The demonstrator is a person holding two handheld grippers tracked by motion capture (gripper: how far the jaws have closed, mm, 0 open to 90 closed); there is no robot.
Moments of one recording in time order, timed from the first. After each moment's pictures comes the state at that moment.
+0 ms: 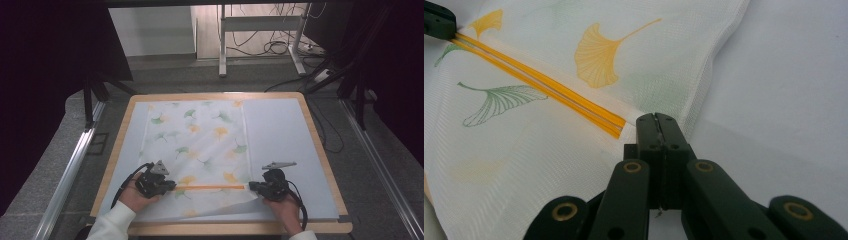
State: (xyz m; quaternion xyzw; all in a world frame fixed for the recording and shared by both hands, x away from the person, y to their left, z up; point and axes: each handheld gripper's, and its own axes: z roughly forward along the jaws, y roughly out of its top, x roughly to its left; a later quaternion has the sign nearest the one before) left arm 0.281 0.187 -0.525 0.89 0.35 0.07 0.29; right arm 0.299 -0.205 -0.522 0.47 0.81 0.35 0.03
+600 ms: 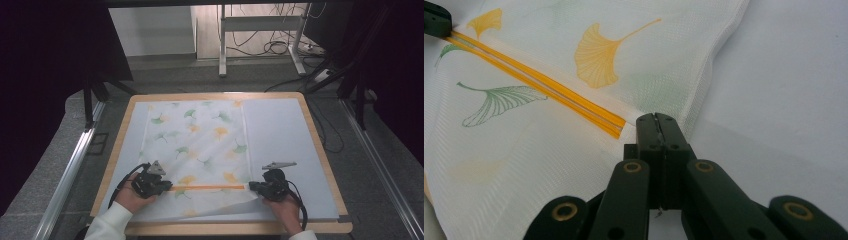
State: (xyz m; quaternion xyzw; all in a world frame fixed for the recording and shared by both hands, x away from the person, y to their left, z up) left arm 0.279 0.196 -0.526 0.88 0.36 0.07 0.29; right arm 0.299 -0.205 -0.522 0.47 0.81 0.35 0.03
